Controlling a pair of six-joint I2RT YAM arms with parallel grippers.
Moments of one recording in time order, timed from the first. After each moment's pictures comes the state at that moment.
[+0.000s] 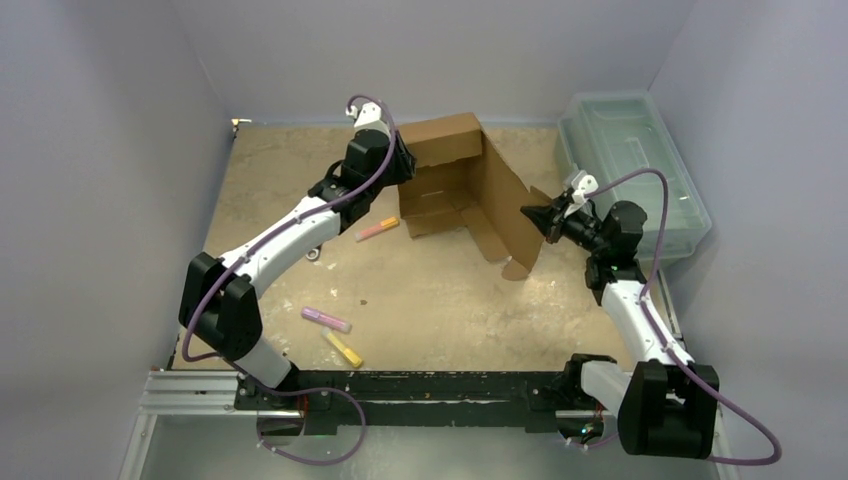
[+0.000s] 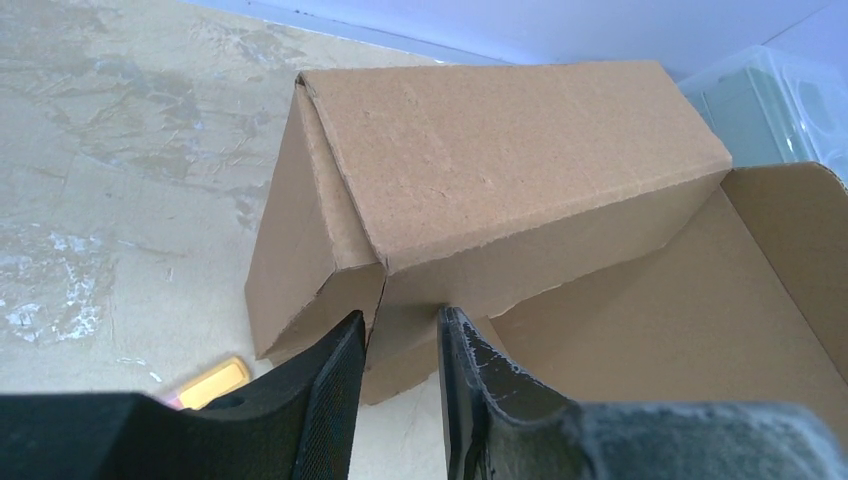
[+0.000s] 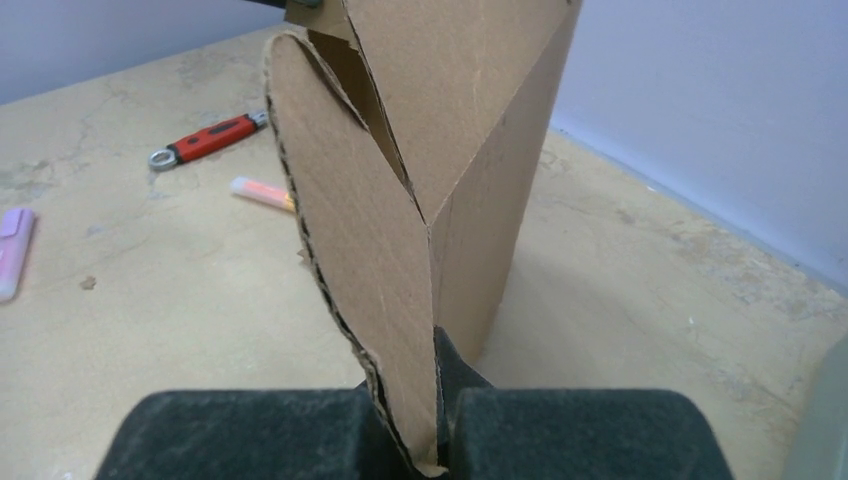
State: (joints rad) left arm -0.57 1.59 1.32 -0.08 -0.24 -0.59; right arm -0.08 1.05 0.56 0.43 -0.88 -0.08
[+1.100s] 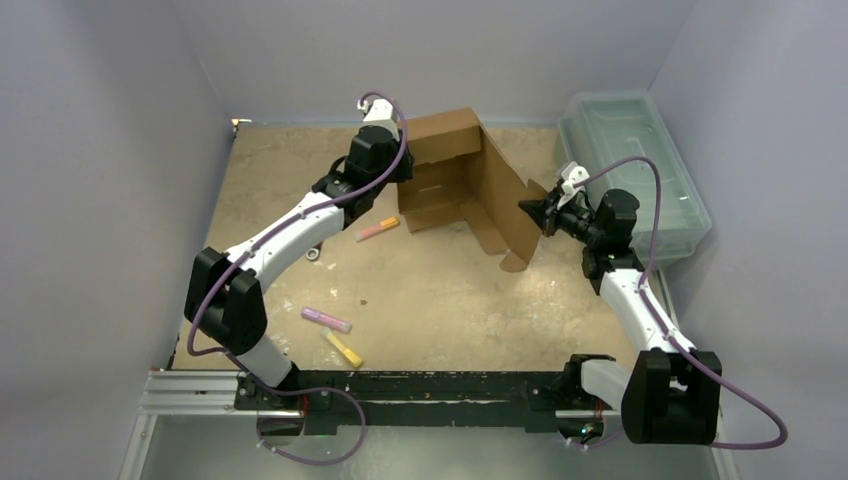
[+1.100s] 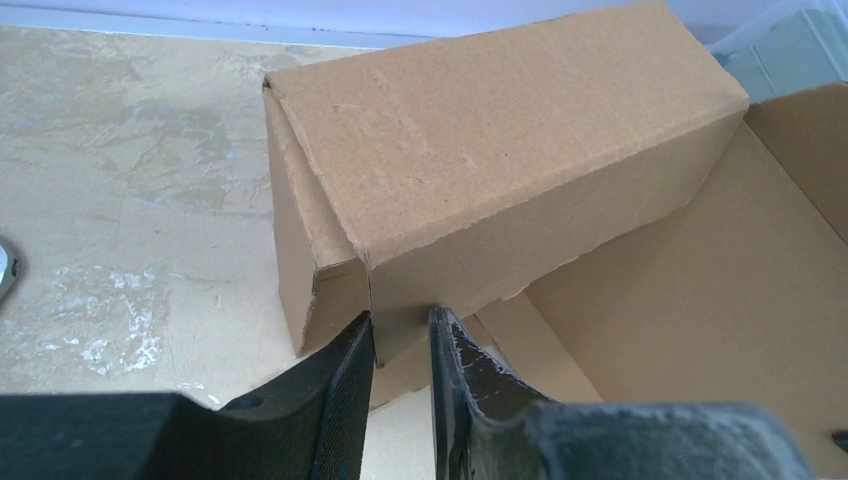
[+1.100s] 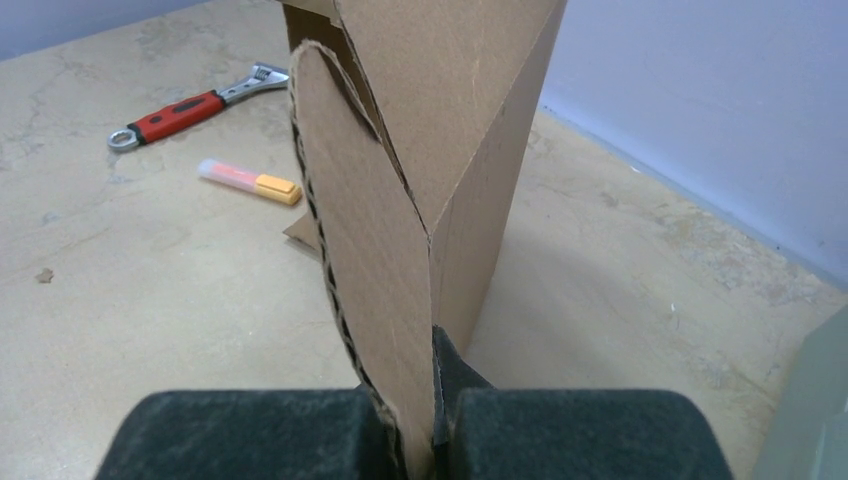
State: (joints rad) left arm -0.57 1.63 1.36 -0.10 -0.25 -0.43; right arm -0.02 1.11 0.64 0.31 -0.80 -0.17
